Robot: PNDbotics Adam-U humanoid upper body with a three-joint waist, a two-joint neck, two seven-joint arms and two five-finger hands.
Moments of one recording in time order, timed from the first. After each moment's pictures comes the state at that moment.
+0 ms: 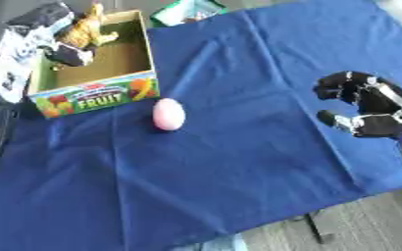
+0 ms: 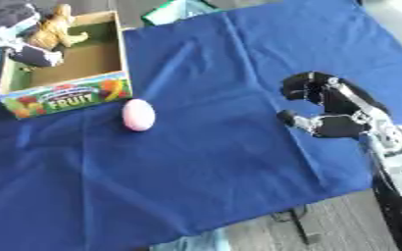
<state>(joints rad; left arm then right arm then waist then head) -0.94 0.46 0.03 -1.01 -1.07 -0.02 -0.33 -0.45 -0.41 0.06 -1.46 -0.11 -0.16 0.50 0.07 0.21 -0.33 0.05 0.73</state>
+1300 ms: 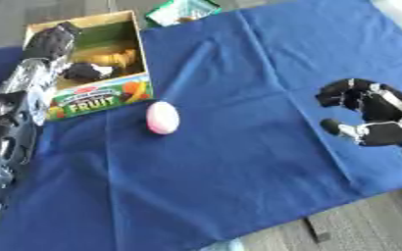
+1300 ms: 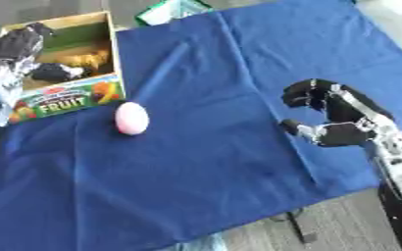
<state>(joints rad) -0.91 0.40 0.06 -0.91 -1.20 0.04 0.01 -0.46 -0.41 0.07 -1.46 -0.11 -0.17 0.51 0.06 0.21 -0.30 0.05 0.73</state>
